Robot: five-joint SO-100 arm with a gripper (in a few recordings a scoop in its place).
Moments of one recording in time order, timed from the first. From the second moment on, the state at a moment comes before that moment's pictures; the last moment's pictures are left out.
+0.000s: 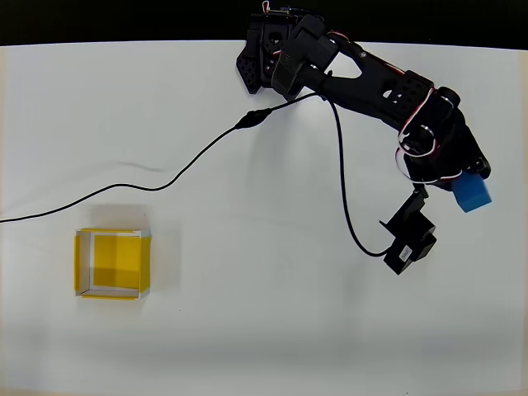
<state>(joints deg) -55.9 91.3 65.2 77.7 -54.3</state>
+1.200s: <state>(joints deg) 22.8 105.7 97.3 38.8 -82.3</state>
